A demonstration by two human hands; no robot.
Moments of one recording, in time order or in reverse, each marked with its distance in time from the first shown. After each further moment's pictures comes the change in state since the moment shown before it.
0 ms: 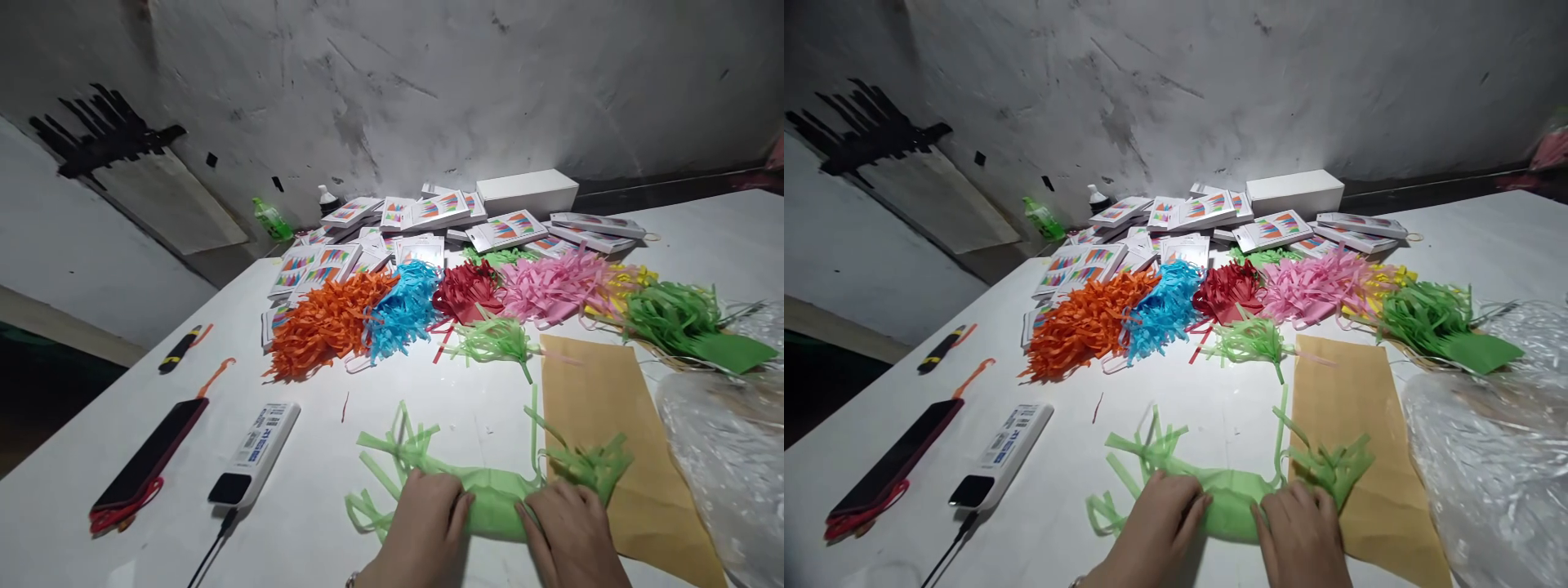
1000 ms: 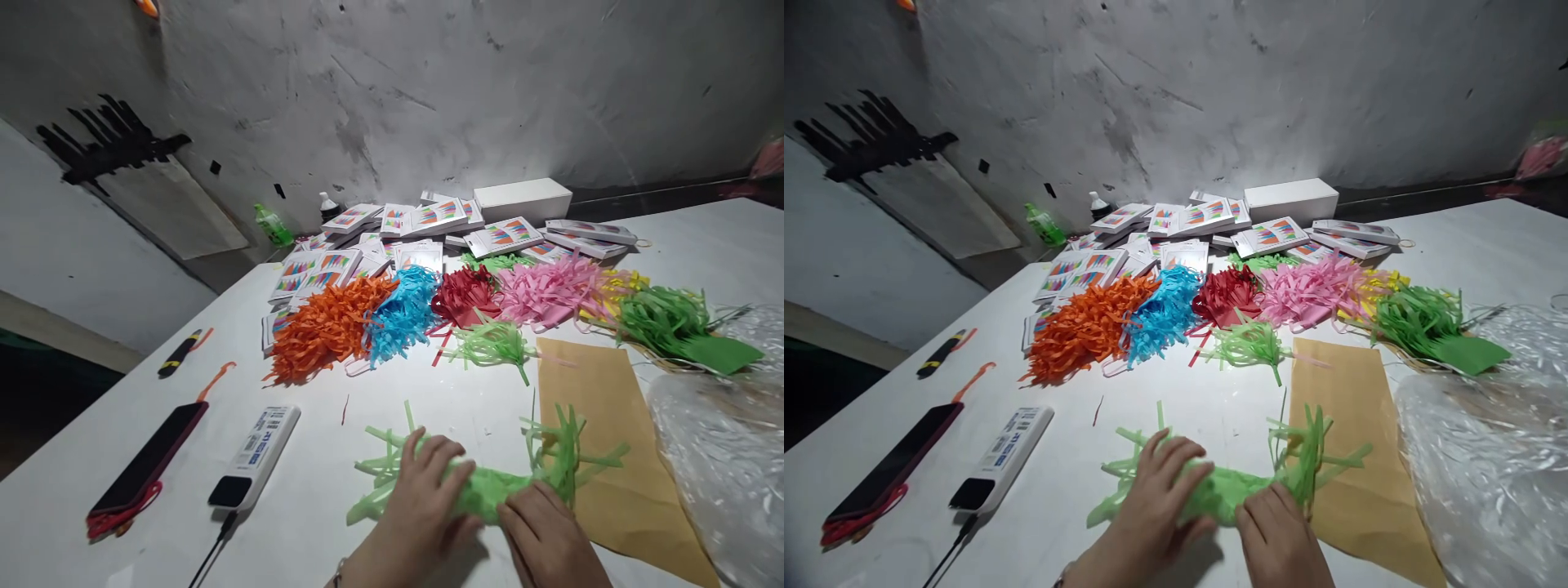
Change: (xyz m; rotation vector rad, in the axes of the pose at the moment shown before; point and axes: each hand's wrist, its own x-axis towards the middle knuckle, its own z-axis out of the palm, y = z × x) left_hand 0.006 -0.013 -0.013 0.082 0.374 0.396; right_hand -0.001 -0.008 0.012 0.081 0.053 -0.201
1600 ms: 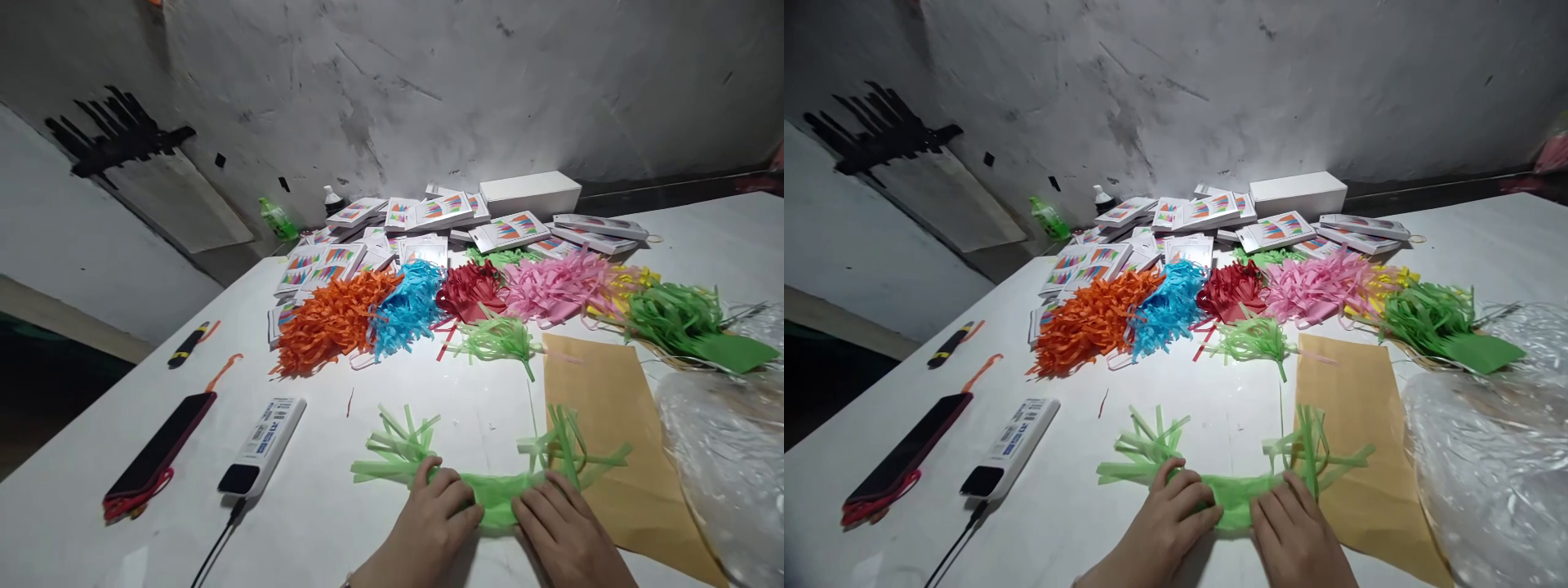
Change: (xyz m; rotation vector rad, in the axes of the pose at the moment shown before) left_hand -0.028 0.001 0.029 -0.047 0.108 0.175; right_hand -0.009 0.015 -0.006 -0.121 0.004 -0.174
